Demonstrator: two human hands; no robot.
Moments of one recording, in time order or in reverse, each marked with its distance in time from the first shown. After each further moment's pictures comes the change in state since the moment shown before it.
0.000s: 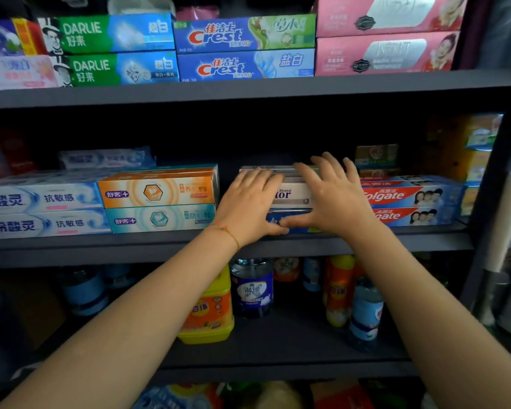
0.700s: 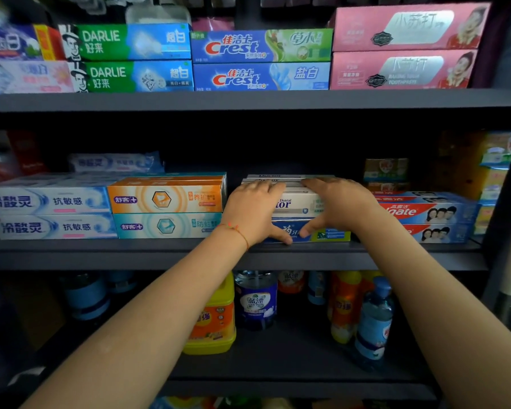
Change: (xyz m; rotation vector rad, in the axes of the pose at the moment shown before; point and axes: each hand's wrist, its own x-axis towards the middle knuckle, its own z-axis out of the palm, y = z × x) left_hand 0.017 -0.013 0.005 0.045 -0.077 -0.096; right_hand 0.031 0.000 -0.026 -0.015 -0.400 0.012
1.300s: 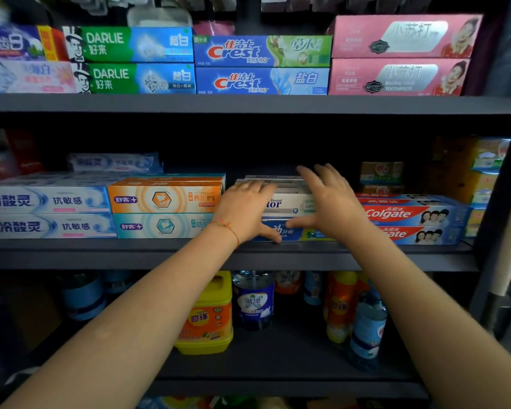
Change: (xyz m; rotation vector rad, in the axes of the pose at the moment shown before) left_hand -0.003 -0.012 -0.005 0.008 -0.025 -0.001; right_hand 0.001 -0.007 0.023 0.204 0.300 0.018
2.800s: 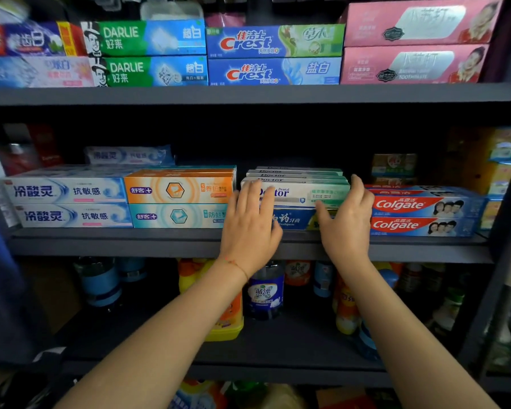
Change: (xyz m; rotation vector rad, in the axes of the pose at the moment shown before) left_hand -0.057 0.023 0.029 -0.119 0.350 -0.154; right_hand -0.042 -0.025 0.039 0.504 0.452 0.422
